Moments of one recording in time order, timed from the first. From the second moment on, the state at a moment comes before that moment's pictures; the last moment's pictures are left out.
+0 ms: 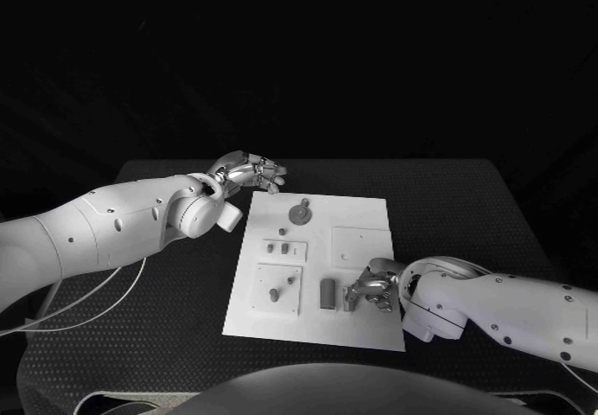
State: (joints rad) left arm 1.17 -0.73 -0.11 1.20 -0.30 -0.14 0.25; left_hand 0.98 -0.07 0.51 -0.18 0.06 0.81 0.19 0.27 0.53 1.08 0.11 0.29 0.25 1.01 0.07 0.50 0.60 0.02 0.74 -0.03 0.50 1.27; right arm 1.07 -0.75 -0.24 1.62 -0.94 -0.21 -0.54; right_hand 0.73 -0.06 0.84 -0.26 0.24 1.05 0.09 0.30 0.51 1.16 -0.01 1.17 1.23 1.29 -0.11 1.22 1.18 0.23 1.14 -0.02 1.07 1.30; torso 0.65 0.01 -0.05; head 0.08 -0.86
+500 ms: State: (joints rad) left arm 1.17 -0.73 -0.11 1.20 -0.30 -0.14 0.25; left_hand 0.98 -0.07 0.51 -0.18 0.06 0.81 0.19 0.27 0.53 1.08 0.11 0.29 0.25 1.01 0.07 0.50 0.61 0.02 0.74 -0.03 0.50 1.27; right arm 1.07 -0.74 -0.24 1.61 -0.94 -0.20 -0.55; right_hand 0.72 -0.07 0.82 -0.26 0.24 1.05 0.09 0.30 0.51 1.16 -0.01 1.16 1.23 1.29 -0.11 1.21 1.18 0.23 1.14 -0.02 1.07 1.30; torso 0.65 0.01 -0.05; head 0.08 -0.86
